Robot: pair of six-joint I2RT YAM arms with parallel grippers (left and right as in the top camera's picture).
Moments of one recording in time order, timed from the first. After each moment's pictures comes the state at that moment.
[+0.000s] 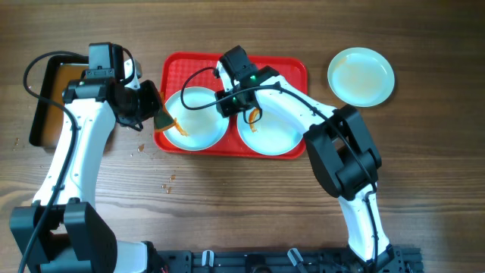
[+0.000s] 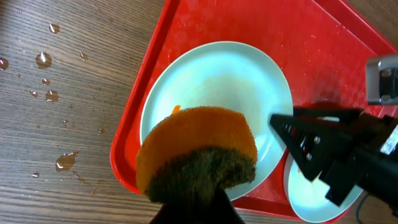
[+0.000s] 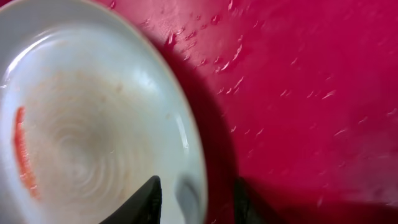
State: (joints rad) left arm 0.05 1.59 1.26 -0.89 0.25 -0.36; right arm 0.60 2.26 1.68 -0.57 -0.22 0.21
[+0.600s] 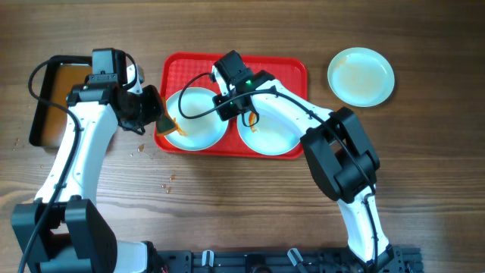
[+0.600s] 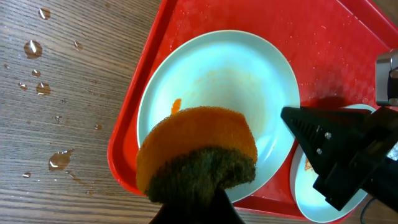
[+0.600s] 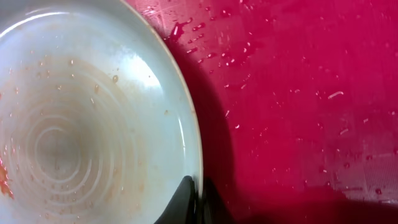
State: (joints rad) left arm 0.05 1.59 1.21 -0.86 0.26 -0.36; right arm 0.63 2.25 1.66 -0.57 -0.16 0.17
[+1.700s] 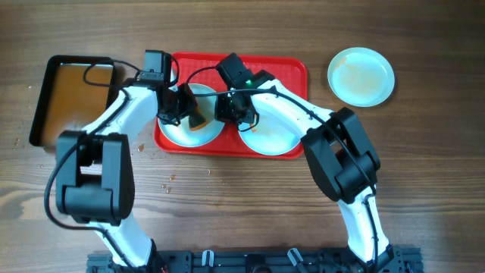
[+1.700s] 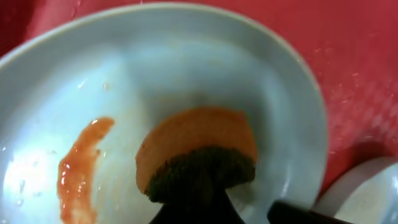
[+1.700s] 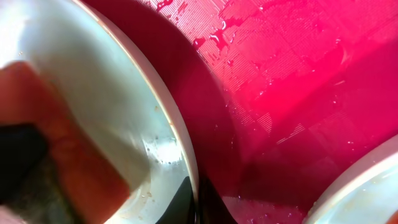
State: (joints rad) left arm -0.12 1.92 1.20 -0.54 0.27 -0.56; right arm 0.63 2.25 1.66 -0.67 -0.25 0.74
